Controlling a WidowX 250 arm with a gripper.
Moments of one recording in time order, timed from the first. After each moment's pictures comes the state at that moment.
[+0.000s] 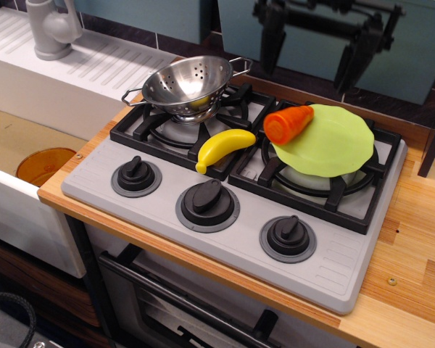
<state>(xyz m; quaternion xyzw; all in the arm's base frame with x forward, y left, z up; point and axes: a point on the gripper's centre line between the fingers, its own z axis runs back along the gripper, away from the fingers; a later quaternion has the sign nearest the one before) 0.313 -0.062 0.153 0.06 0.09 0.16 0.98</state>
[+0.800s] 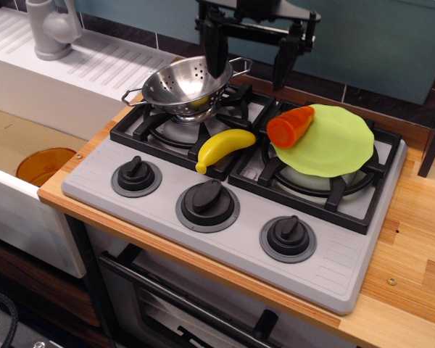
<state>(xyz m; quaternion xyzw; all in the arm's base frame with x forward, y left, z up) 0.343 -0.006 0.106 0.01 0.01 0.10 1.00</state>
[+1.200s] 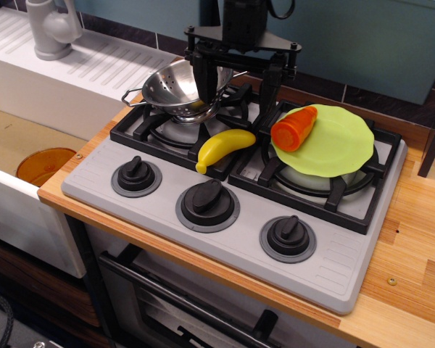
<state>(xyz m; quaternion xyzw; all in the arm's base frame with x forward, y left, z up) 0.340 0.002 0.079 0.00 0.00 0.10 0.99</state>
